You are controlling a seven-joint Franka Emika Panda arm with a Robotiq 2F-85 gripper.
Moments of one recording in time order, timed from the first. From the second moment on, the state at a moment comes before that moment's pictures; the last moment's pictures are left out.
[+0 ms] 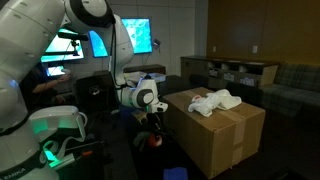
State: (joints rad) arm 0.50 0.69 -0.11 -2.21 -0.21 2.89 0.50
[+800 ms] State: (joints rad) arm 0.60 0.71 -0.20 -2.18 -0.18 2.92 0.50
